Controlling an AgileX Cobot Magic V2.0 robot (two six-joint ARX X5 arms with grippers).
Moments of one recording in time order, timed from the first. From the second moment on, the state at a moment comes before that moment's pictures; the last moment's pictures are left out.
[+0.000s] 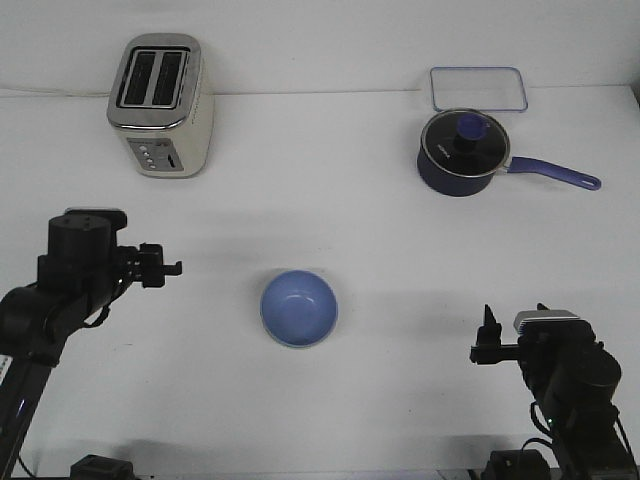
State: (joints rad) left arm -0.17 1.10 1.24 -0.77 -0.05 -0.12; right arm -0.01 0.44 0.67 -0.67 -0.03 0.03
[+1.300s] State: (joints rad) left arm -0.11 0.52 0.76 -0.71 -0.05 -0.19; right arm -0.01 0.44 0.67 -0.66 -0.03 0.03
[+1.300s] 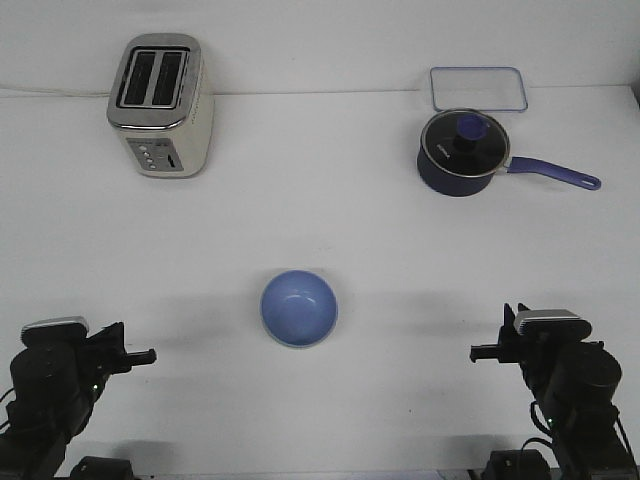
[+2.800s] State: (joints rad) left arm -0.07 0.26 0.58 -0.19 -0.05 -0.13; right arm -0.01 0.44 0.67 -0.63 -0.03 0.03
